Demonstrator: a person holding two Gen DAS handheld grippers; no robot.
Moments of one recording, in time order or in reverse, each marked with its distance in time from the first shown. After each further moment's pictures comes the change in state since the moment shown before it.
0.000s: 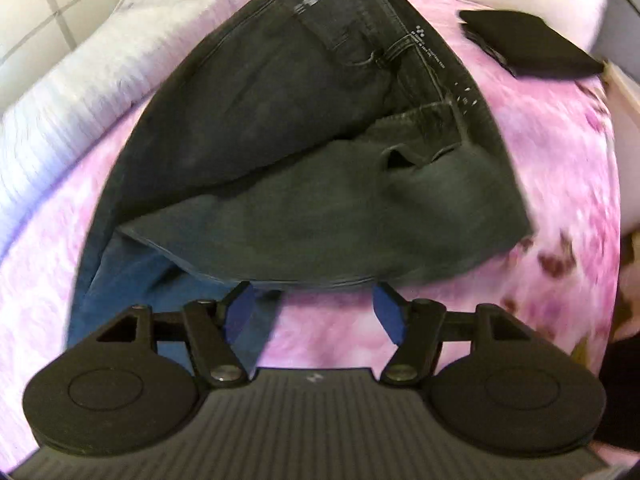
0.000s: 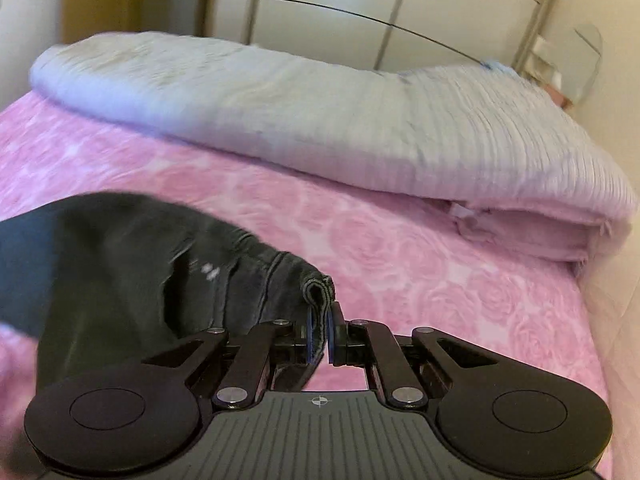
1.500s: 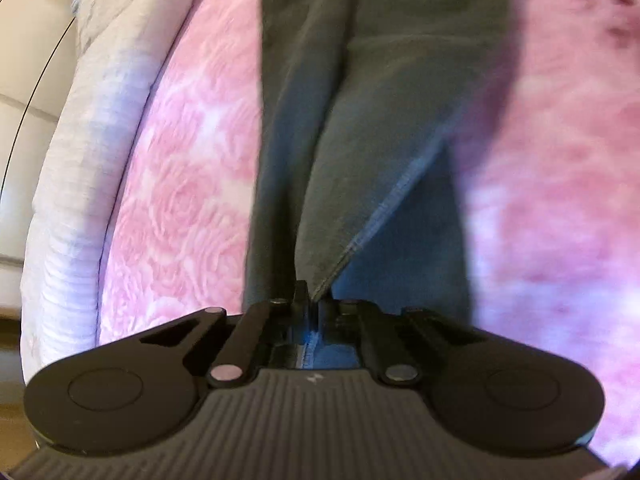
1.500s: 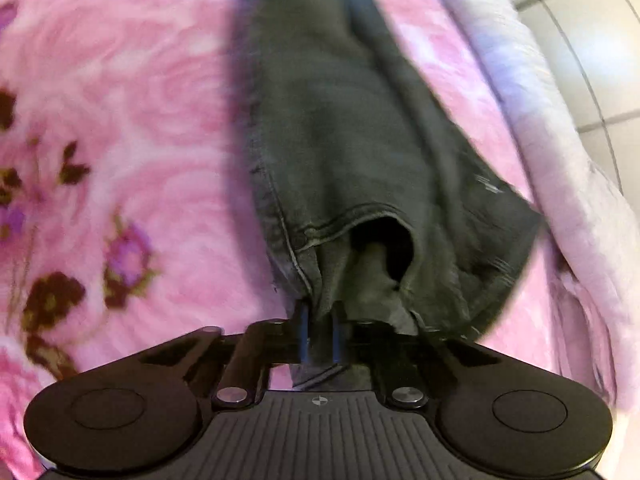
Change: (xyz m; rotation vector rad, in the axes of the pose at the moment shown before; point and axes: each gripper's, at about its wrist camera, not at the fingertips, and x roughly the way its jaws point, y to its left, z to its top) left arm 0.018 0.090 -0.083 0.561 0.176 0.197; right arm -0.017 0.123 -0.206 -0.874 0.218 0.068
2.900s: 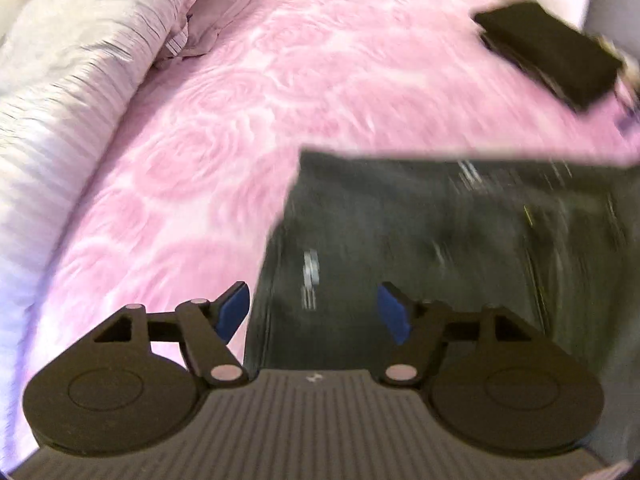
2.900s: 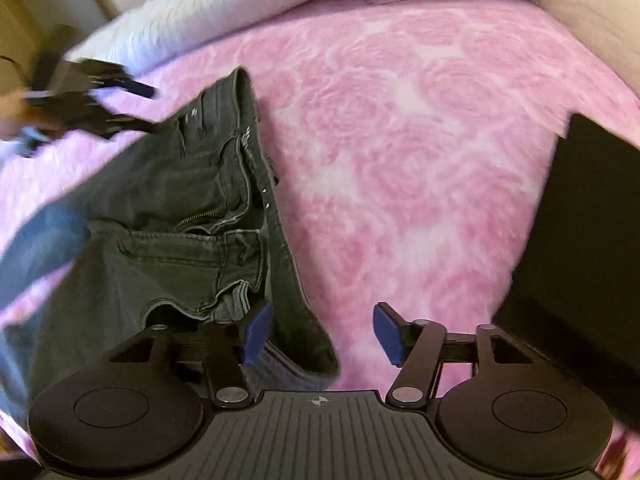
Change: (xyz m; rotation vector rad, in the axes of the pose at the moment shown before) left arm 0.164 0.131 0.341 -0.247 -0.258 -0.367; right arm -0.016 -0.154 -0.214 1.318 -0.072 0.312
